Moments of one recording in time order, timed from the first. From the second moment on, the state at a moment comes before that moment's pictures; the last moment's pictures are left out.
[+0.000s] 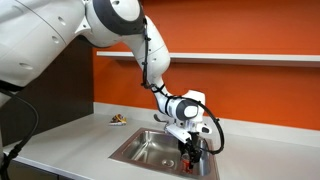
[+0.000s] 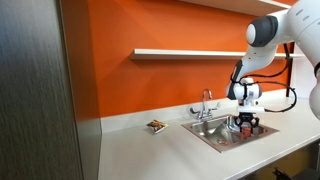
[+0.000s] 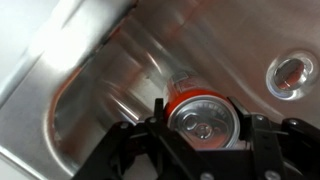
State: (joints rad) arm -0.37 0.65 -0.24 -1.90 0.18 2.45 0.03
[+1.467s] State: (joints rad) arm -0.27 0.27 -0.29 -2.09 0.05 2.29 0.14
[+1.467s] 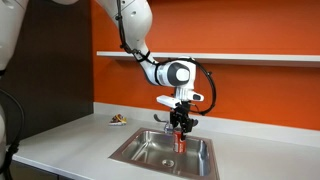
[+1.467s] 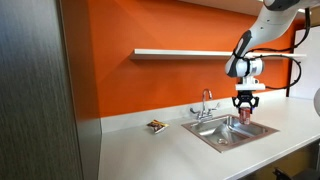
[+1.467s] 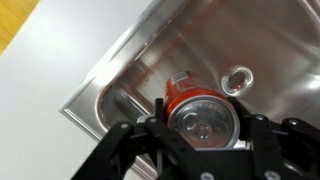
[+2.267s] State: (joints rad) arm -0.18 0.04 -0.25 -2.28 -0.05 2.23 0.14
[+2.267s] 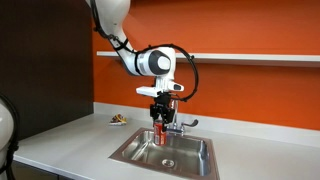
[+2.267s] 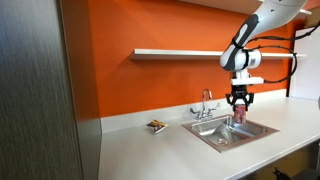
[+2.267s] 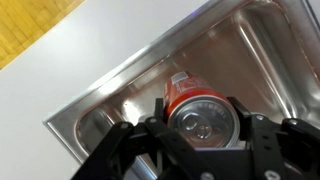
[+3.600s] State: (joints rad) arm -0.03 -0.02 -0.06 -2.41 -0.05 2.22 0.09
